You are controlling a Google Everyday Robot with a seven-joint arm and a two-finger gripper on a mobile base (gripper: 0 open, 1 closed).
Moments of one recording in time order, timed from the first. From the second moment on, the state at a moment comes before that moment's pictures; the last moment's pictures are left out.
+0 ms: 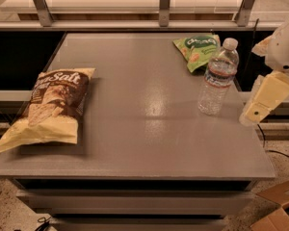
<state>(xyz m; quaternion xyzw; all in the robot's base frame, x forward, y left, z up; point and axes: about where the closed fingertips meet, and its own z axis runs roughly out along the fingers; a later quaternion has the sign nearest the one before) 0.466 -0.219 0.944 -0.55 0.81 0.00 0.20</state>
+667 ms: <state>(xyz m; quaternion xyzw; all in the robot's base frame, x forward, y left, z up) 0.474 -0.222 0.939 -0.54 0.81 0.00 0.21</state>
